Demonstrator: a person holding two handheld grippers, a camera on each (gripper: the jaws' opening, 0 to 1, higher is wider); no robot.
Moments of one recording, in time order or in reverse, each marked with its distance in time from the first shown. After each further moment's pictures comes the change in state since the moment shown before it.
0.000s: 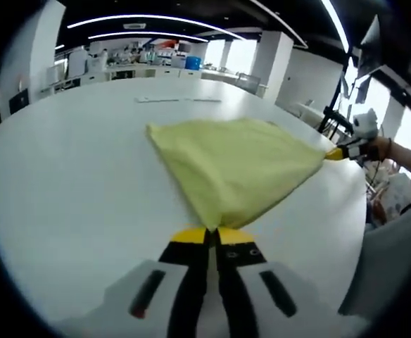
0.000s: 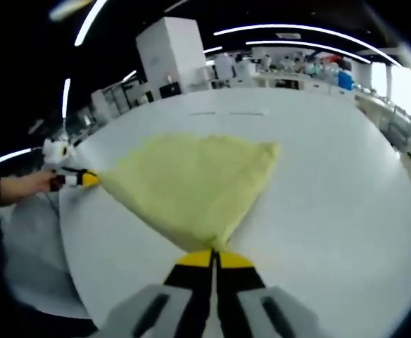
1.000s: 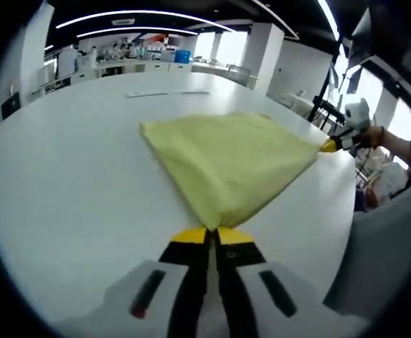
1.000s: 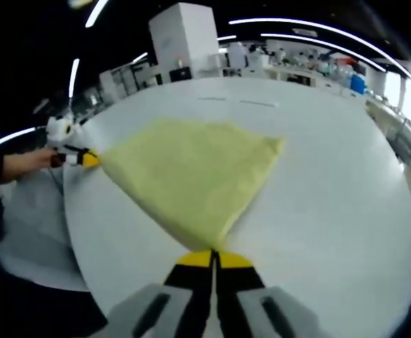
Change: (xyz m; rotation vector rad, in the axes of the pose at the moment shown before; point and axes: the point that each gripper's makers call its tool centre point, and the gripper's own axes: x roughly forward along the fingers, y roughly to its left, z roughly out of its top) left arm -0.018 -0.020 -0.018 0.025 0.053 -0.055; right arm -0.016 0.004 -0.025 -0.093 0.092 0.007
